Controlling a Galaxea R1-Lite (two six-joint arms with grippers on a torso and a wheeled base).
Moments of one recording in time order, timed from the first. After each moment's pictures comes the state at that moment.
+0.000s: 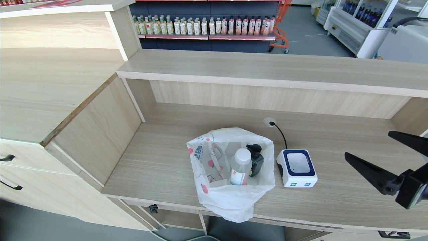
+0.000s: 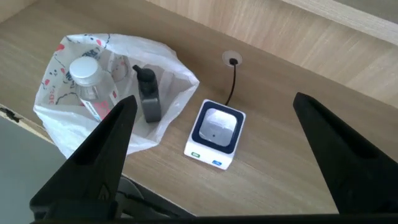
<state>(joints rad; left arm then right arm) 0.00 0.00 0.00 0.00 0.05 0.00 0.57 0.99 -0.43 -0.53 -0.30 -0.24</state>
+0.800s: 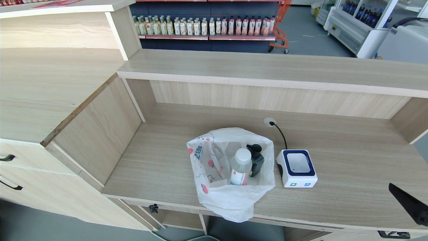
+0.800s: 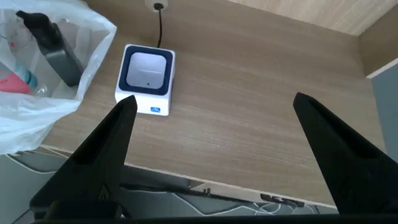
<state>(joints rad) 0.00 0.00 0.00 0.00 0.05 0.00 0.11 0.77 -0.18 -0.49 -0.13 -0.21</state>
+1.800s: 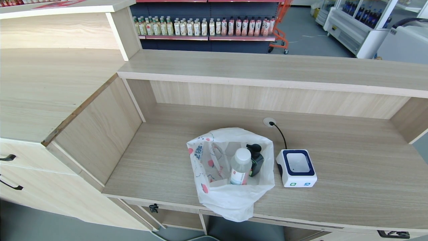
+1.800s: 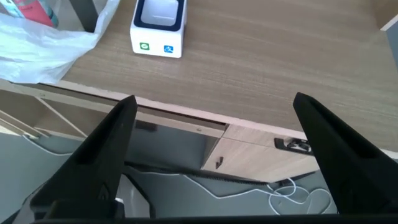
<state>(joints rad) 0.00 0.00 0.00 0.00 0.05 0.00 0.04 0.09 -0.01 -0.01 -0.02 -0.17</state>
